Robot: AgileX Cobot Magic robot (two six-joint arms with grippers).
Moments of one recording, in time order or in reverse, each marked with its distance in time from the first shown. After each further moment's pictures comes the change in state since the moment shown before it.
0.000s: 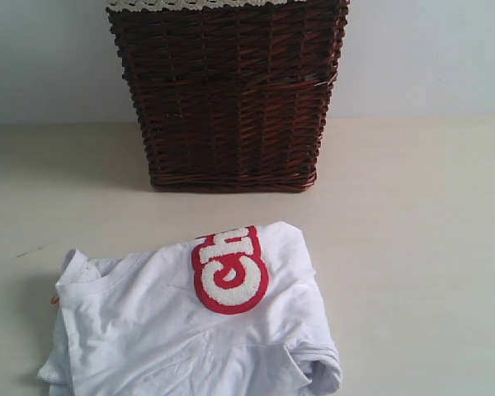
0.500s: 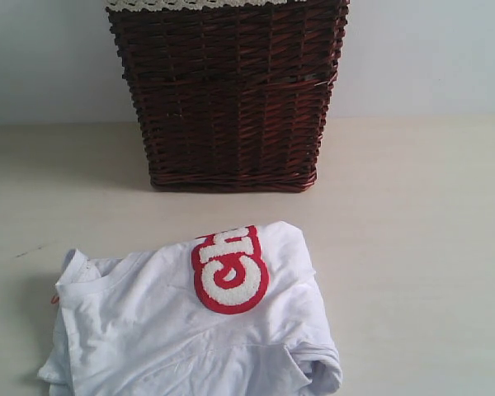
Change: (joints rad) left arm 0.000 0.000 0.000 0.000 0.000 0.000; right arm -0.016 0.002 0.274 0.056 -0.053 0.115
